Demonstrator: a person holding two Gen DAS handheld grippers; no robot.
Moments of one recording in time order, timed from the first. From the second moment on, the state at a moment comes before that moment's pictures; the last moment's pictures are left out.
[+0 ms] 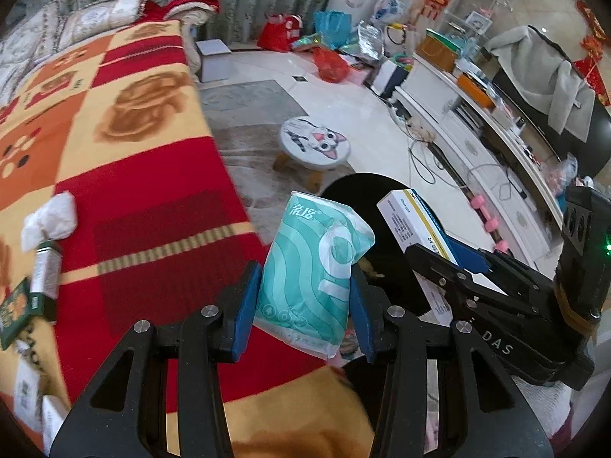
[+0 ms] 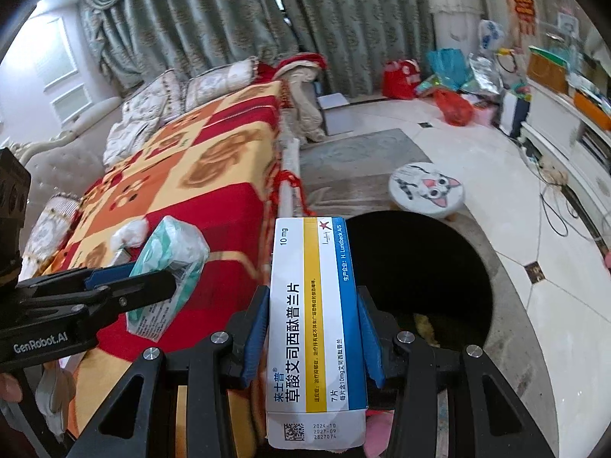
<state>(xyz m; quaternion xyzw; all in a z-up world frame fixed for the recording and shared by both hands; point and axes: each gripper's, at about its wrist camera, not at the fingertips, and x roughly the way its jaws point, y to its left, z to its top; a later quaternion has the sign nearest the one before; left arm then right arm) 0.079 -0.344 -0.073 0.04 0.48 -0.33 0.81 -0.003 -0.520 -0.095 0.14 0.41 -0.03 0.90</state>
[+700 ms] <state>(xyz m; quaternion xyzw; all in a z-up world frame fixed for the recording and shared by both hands) 0.081 -0.404 -0.091 0.05 0.50 -0.36 0.78 -0.002 -0.579 -0.120 0.18 0.42 -0.08 0.89</state>
